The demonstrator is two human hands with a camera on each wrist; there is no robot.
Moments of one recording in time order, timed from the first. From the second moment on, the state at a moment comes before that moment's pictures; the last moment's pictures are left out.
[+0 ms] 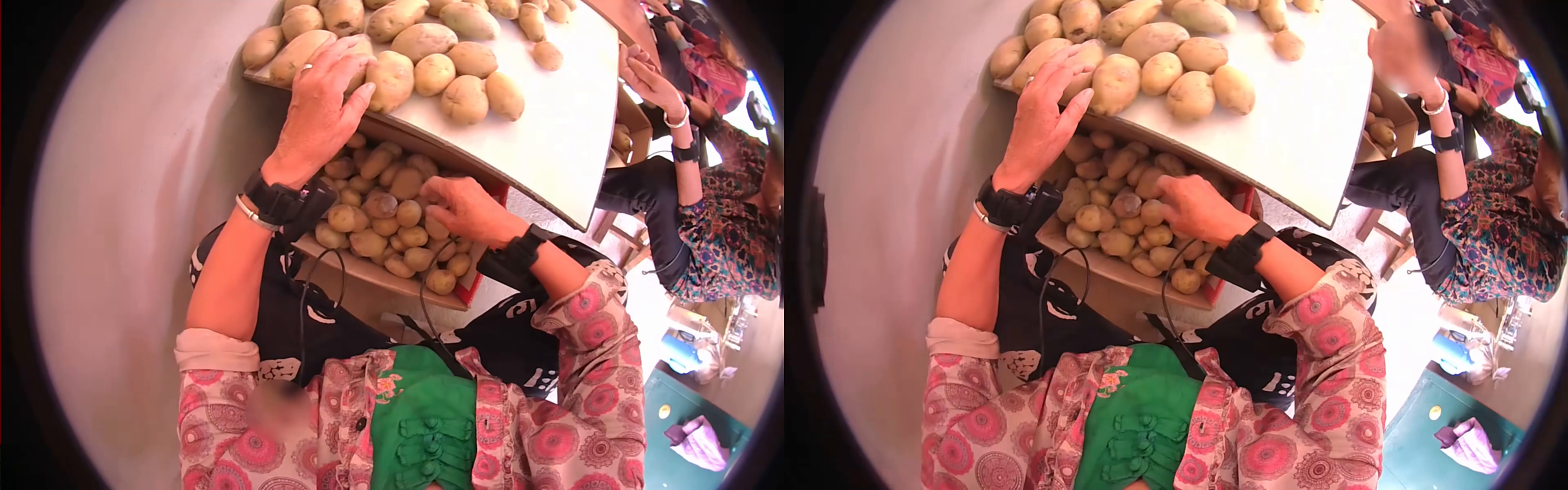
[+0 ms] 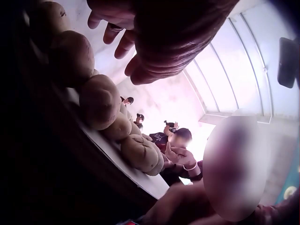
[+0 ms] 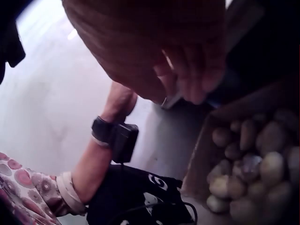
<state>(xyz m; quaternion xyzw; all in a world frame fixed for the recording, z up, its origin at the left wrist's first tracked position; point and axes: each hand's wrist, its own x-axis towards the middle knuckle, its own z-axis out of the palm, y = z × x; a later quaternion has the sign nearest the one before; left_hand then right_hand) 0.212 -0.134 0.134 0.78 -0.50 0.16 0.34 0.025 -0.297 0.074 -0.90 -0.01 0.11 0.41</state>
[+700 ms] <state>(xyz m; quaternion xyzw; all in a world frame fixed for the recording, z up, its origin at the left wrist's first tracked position) 0.225 -0.088 0.152 0.81 -0.42 0.21 0.35 0.048 -0.199 -0.060 -0.98 0.00 0.14 0.10</state>
